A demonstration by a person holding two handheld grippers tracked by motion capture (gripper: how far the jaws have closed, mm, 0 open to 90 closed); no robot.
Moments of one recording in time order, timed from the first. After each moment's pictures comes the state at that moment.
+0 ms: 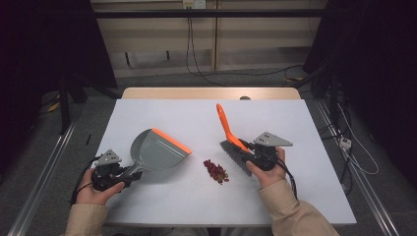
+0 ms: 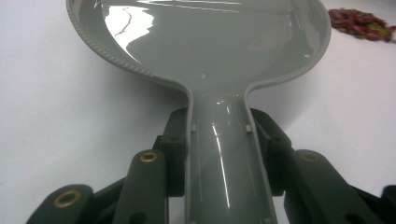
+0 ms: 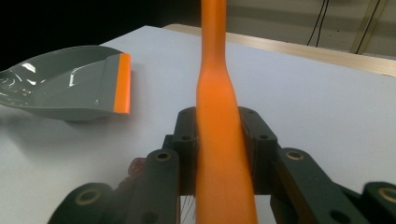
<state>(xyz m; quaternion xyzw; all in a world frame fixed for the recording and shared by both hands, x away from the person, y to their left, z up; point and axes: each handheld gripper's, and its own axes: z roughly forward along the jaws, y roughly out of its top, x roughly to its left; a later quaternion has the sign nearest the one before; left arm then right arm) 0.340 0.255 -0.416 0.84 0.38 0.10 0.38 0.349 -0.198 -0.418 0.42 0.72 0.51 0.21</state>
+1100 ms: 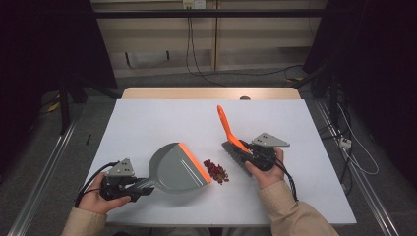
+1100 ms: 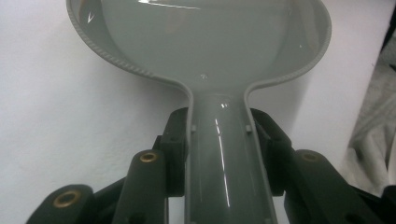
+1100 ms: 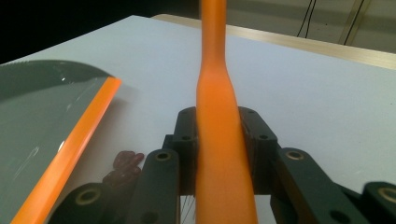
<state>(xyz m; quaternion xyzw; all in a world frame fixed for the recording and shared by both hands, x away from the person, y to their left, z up) 0.320 0.225 -0.410 0.90 0.24 0.03 0.37 0.351 -0.196 -0.425 0.43 0.72 0.49 0.23</state>
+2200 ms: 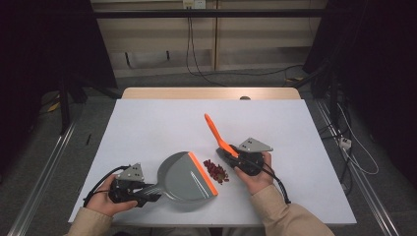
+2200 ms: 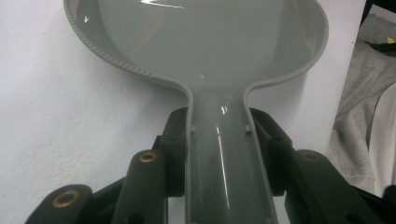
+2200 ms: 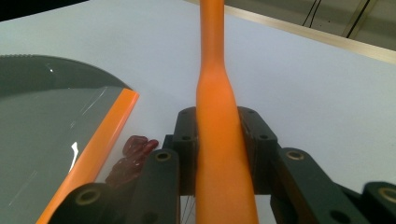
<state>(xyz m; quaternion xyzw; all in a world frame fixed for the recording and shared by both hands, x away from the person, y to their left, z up) 0.319 0.210 -0.420 0.91 0.21 0.00 0.35 0.348 -0.164 -0.436 0.41 0.75 0.45 0.24</state>
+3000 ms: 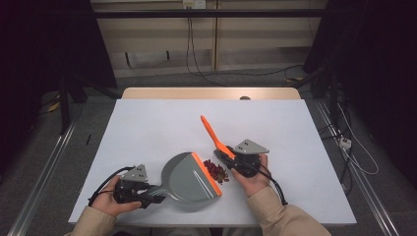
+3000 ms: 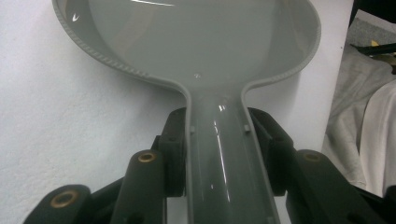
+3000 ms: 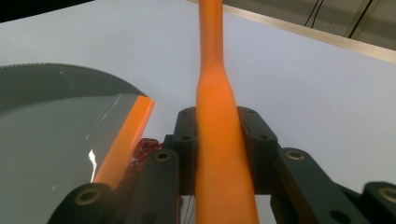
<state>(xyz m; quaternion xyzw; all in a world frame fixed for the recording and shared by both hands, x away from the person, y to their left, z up) 0.320 0.201 -0.429 0.90 0.21 -0.02 0.38 0.345 -0.155 -0.437 0.41 0.75 0.45 0.25</state>
